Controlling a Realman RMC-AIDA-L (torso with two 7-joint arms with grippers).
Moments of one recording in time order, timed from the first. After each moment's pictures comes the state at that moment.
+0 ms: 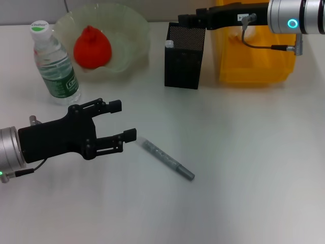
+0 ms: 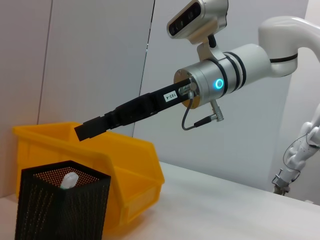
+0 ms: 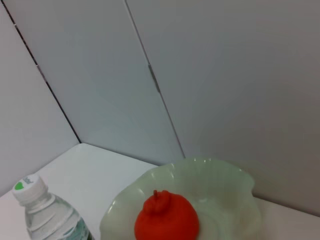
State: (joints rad) left arm -0.43 -2.04 0.77 0.45 1.79 1.63 -1.06; right arm 0.85 2.07 -0.87 -0.68 -2.02 -1.07 1.96
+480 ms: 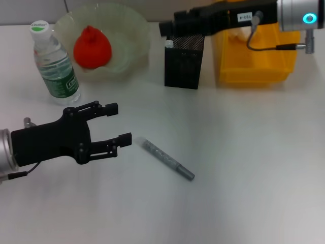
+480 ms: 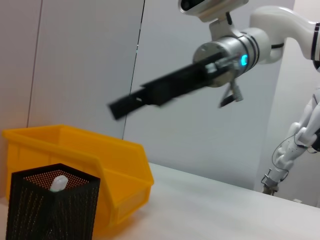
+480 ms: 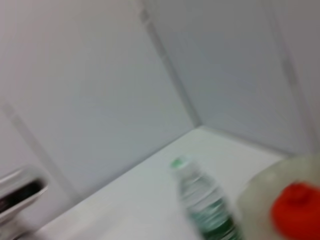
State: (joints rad) left arm -0.43 -2.02 0.77 0.45 1.79 1.67 -1.06; right arm 0.84 2.05 -0.88 -0.82 -1.97 -1.49 2.01
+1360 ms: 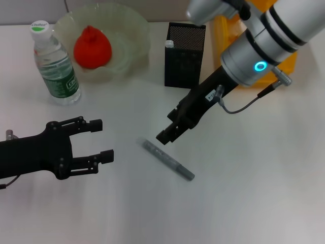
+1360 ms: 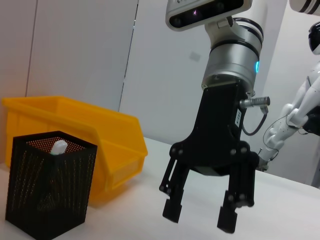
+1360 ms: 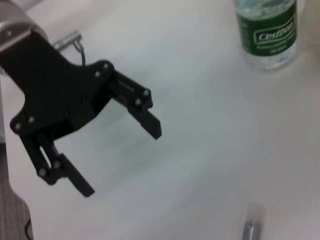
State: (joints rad) left arm -0.39 -1.97 0.77 0.47 1.85 1.72 -1.10; right arm 0.99 2.08 -1.25 -0.80 -2.28 -1.53 2.25
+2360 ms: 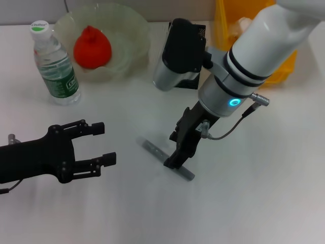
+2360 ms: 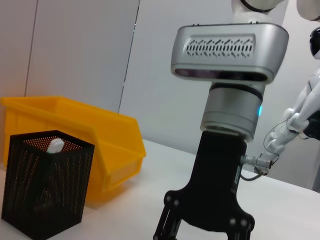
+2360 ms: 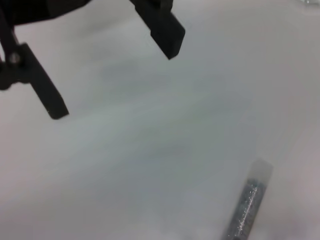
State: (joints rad) left arm -0.38 -1.99 0.77 0.47 1.84 1.72 -1.09; right arm 0.99 2.09 -1.67 -0.80 -2.26 -1.33 2.27
